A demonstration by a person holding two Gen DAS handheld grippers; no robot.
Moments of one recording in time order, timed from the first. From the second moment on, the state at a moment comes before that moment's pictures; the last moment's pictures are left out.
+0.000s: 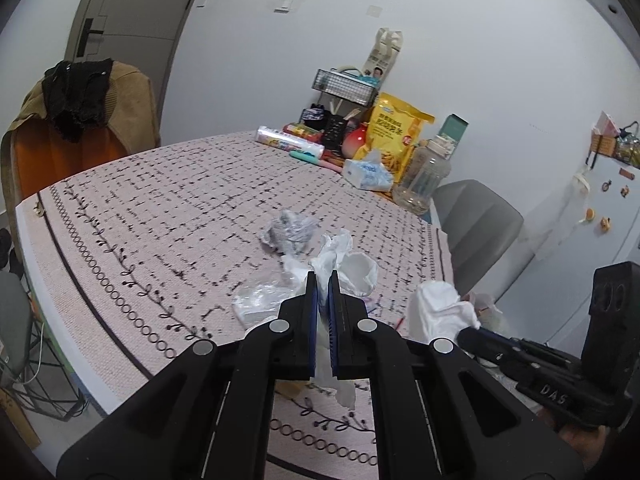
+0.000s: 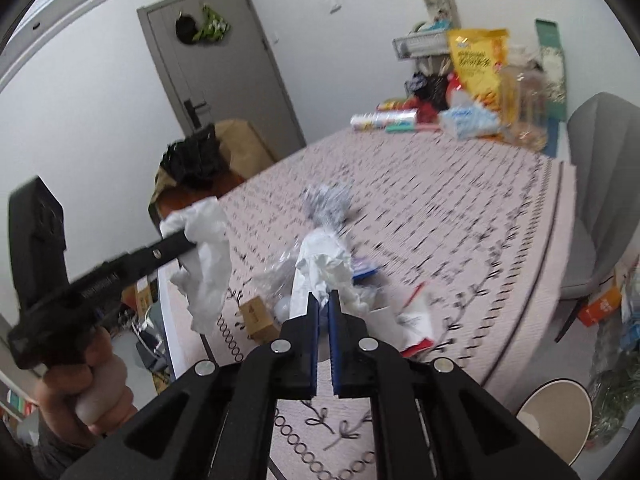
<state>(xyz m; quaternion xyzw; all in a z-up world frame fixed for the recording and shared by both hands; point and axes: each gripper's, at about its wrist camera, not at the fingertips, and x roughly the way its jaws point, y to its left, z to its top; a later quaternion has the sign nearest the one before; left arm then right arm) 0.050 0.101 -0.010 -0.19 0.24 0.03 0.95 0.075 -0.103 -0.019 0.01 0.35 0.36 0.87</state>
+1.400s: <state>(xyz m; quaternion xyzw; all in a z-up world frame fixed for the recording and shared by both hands) 0.186 -0.161 -0.033 -0.11 0.34 -0.16 0.92 0.105 -0.403 -0.088 0.15 0.36 0.09 0.92</state>
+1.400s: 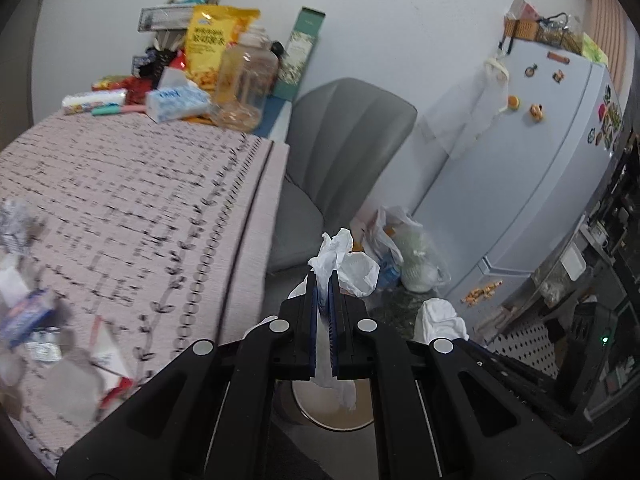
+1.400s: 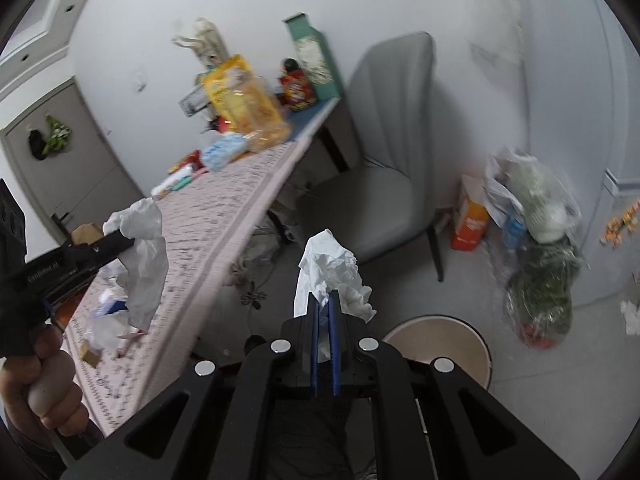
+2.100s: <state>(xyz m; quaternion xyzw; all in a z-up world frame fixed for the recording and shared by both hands) 0.267 -0.284 -0.155 -0.08 0.49 -0.19 0.85 0.156 -0.501 -0.239 0.24 0.41 0.03 0.88</state>
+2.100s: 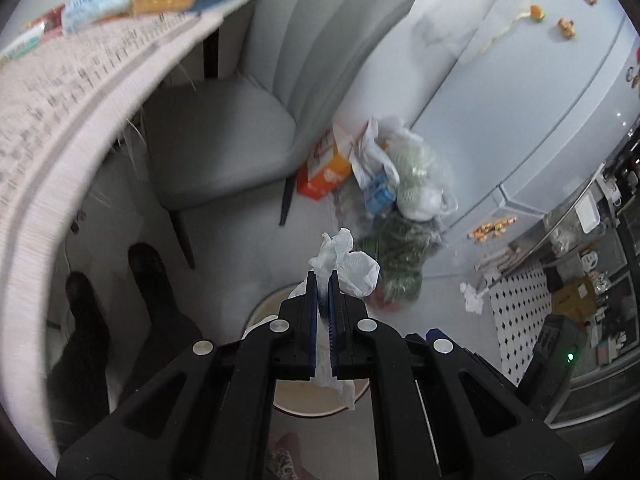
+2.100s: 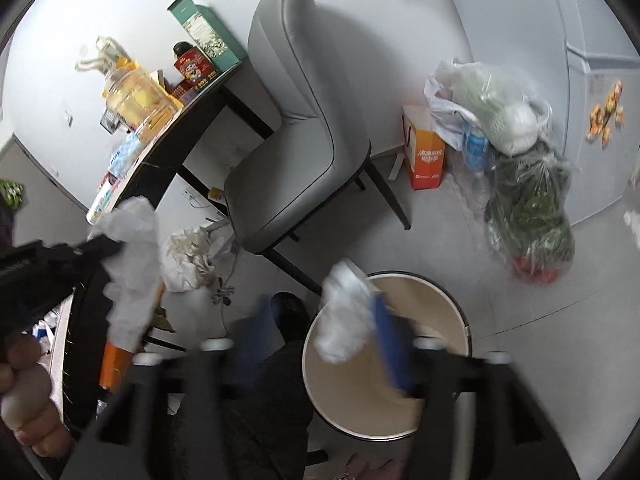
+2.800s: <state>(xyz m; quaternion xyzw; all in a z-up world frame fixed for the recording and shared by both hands) 0.278 -0.324 -0.218 -0.07 0.57 -0.22 0.79 0.125 -0.537 -0.233 0.25 0.42 -0.02 0.87</state>
